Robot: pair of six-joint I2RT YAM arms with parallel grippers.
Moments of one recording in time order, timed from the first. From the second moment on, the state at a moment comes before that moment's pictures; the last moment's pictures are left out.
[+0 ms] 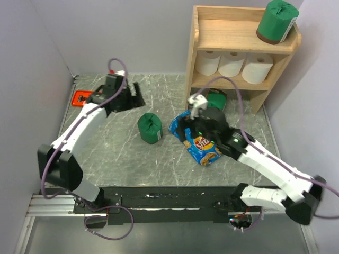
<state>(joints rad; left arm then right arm) -0.35 1.55 1.41 -0.61 0.06 -0.51 0.78 1.02 1.02 -0.43 0.14 0.18</state>
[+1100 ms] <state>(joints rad) -0.07 1.30 1.09 -0.61 -0.31 -0.70 0.99 2.00 1.69 -0.46 0.24 -0.01</state>
